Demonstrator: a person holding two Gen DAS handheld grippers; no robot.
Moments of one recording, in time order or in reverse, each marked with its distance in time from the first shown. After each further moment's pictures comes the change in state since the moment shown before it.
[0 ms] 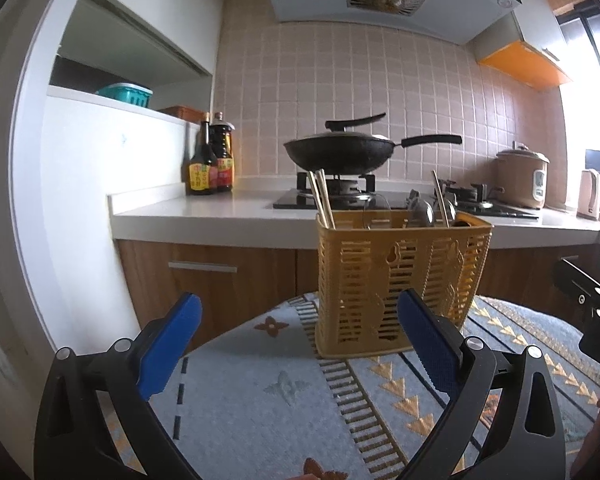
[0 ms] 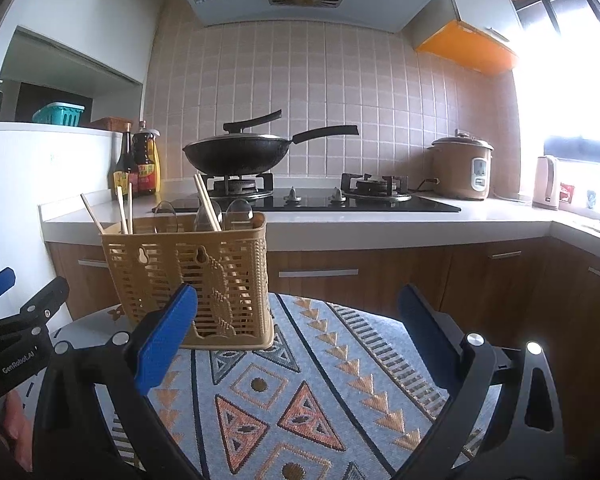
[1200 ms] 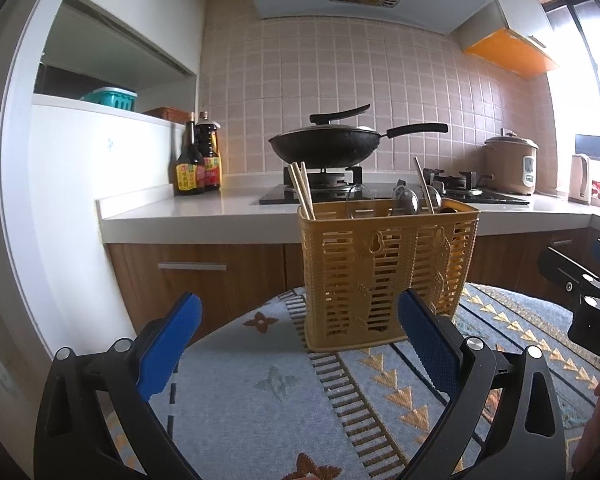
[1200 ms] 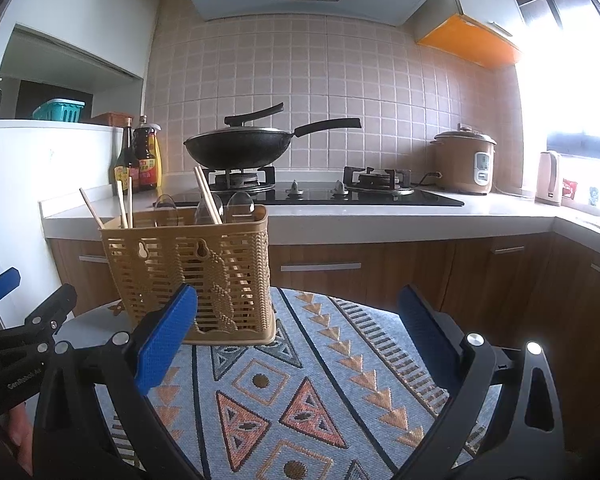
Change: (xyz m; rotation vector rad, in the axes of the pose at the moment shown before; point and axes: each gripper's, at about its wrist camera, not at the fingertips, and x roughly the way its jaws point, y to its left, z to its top) left arm 0.001 -0.008 -0.003 0.046 0.012 -0.030; right arm 0.002 0.001 0.000 0.002 0.017 0.006
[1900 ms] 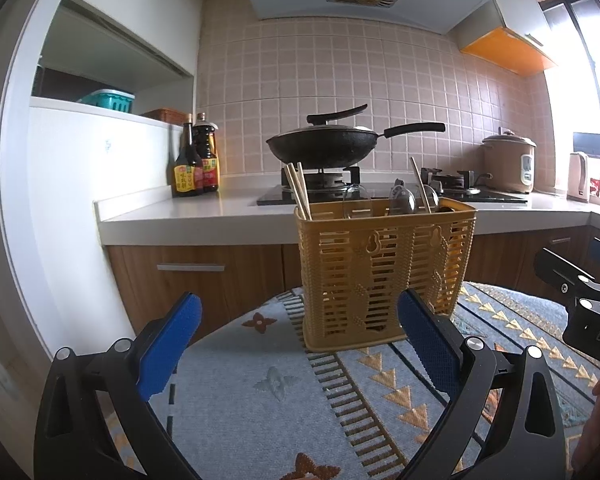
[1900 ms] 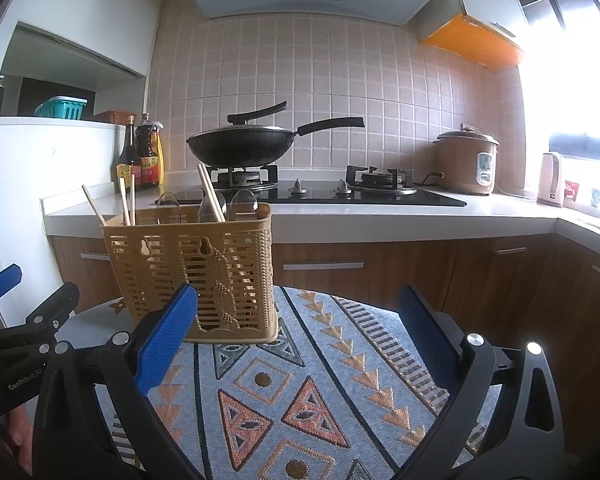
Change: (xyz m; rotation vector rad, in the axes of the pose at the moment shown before) left arm -0.003 -0.003 0.000 0.006 -0.005 -0.004; right arm 0.001 0.005 0.000 -0.007 0.005 0.001
